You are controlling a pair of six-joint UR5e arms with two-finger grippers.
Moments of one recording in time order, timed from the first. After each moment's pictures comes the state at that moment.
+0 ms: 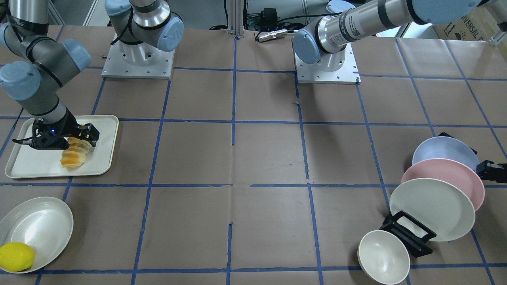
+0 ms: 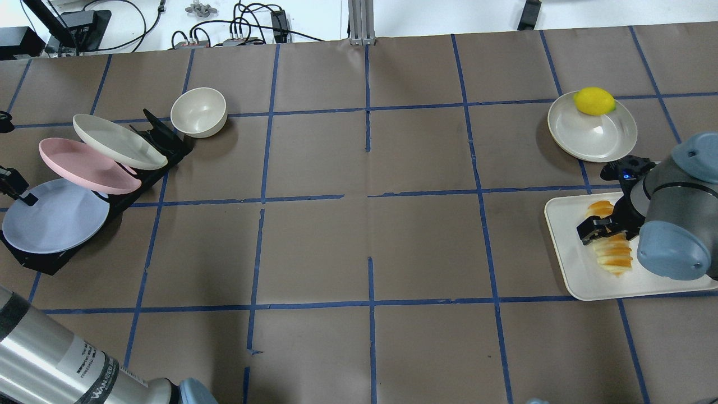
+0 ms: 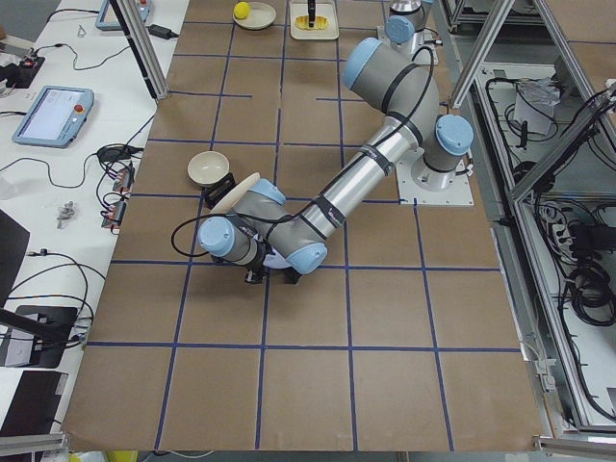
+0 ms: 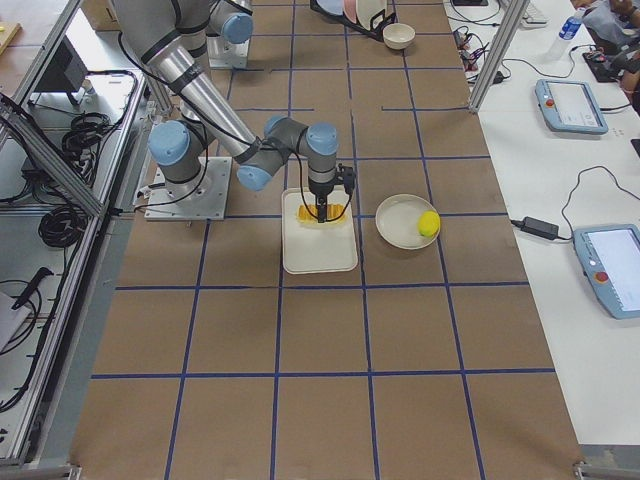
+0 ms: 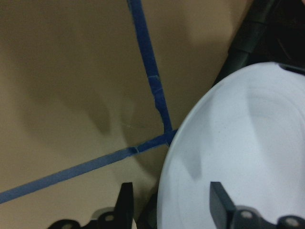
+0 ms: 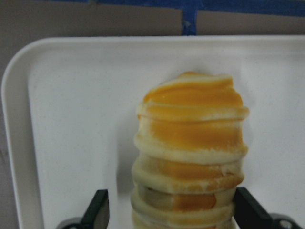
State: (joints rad) left arm -0.80 -2.28 -1.22 -1.54 1.65 1.04; right arm 1.05 -1.40 2.28 -2.47 -1.62 -0.57
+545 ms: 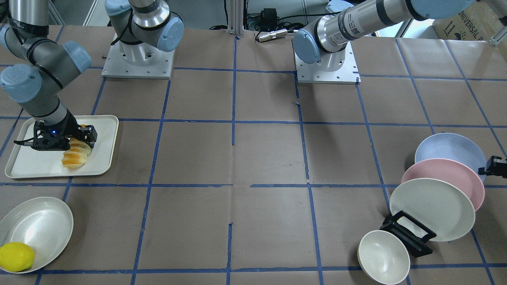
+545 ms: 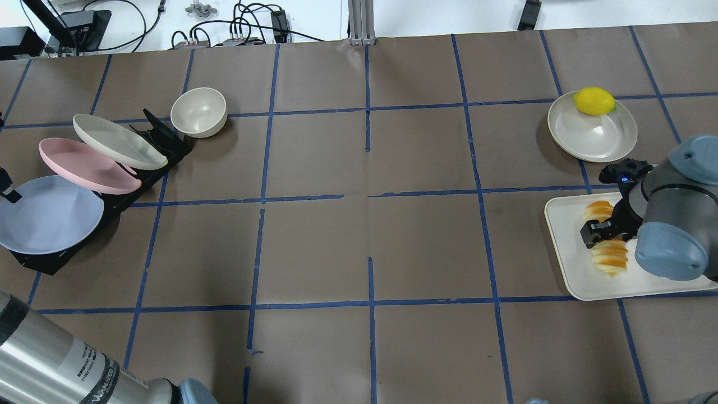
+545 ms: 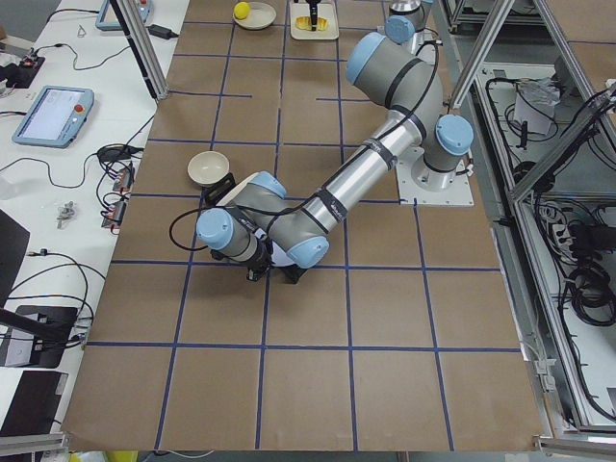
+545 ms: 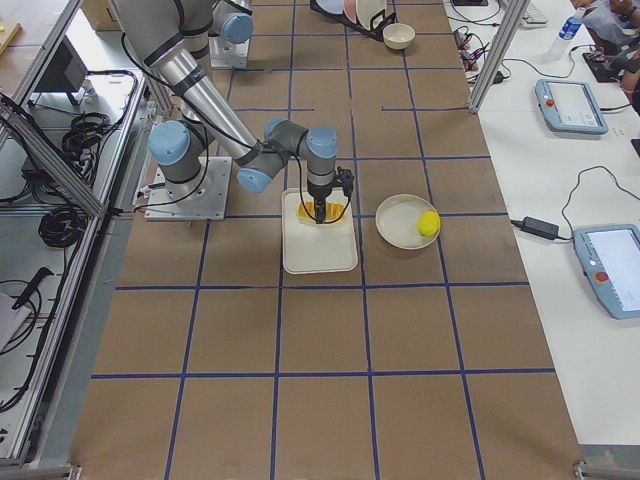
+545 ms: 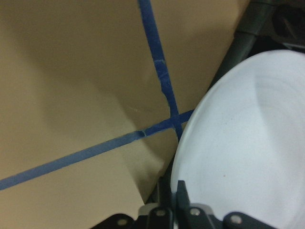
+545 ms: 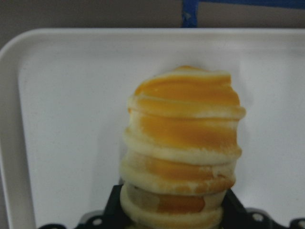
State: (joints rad) left arm -0.80 -2.24 -1.21 -1.55 1.68 1.08; right arm 1.05 -1.38 2.28 -2.47 -1.63 -0.58
